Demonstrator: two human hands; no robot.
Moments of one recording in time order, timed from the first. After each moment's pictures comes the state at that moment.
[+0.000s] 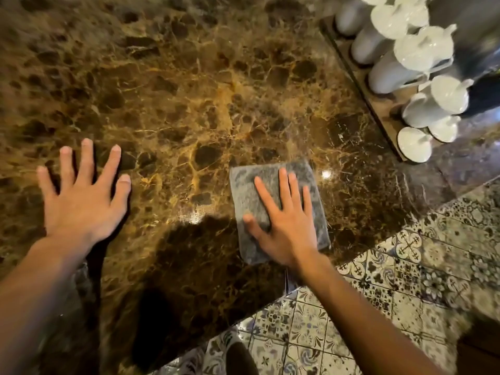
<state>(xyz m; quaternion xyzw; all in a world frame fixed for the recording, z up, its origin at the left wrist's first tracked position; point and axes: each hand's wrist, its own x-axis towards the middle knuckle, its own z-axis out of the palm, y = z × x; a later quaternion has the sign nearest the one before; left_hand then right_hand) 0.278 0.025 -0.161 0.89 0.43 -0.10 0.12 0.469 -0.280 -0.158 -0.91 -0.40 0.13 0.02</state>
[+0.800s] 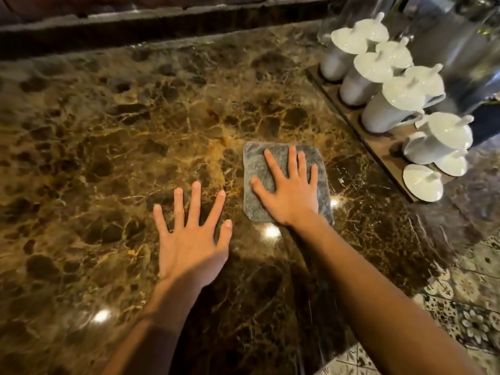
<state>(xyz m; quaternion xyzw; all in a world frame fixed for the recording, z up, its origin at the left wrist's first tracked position) 0.419 -0.074 -0.166 0.94 0.31 -0.07 0.13 0.614 -0.185 -0.162 -0.95 -0.29 0.13 0.04</state>
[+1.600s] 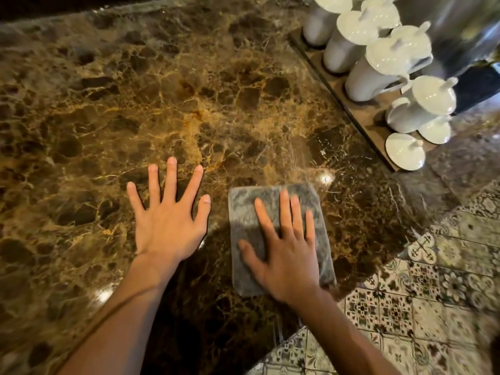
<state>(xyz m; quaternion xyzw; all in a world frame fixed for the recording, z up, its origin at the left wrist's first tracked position) 0.421 -0.071 -0.166 0.94 0.31 -0.06 0.13 0.487 -0.289 -0.156 -0.94 -0.33 0.12 0.04</state>
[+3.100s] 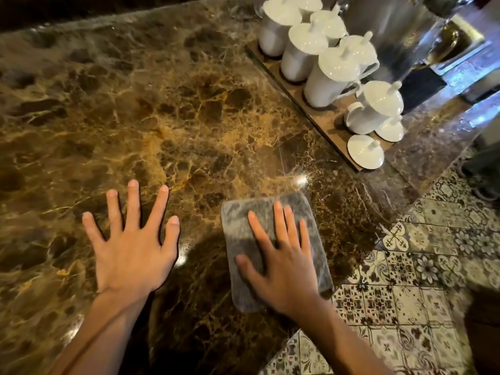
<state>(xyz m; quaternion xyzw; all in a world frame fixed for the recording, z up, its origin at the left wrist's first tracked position) 0.419 -0.073 -0.167 0.94 0.30 -0.06 0.12 0.502 -0.320 -0.158 -0.95 -0.30 0.11 0.05</state>
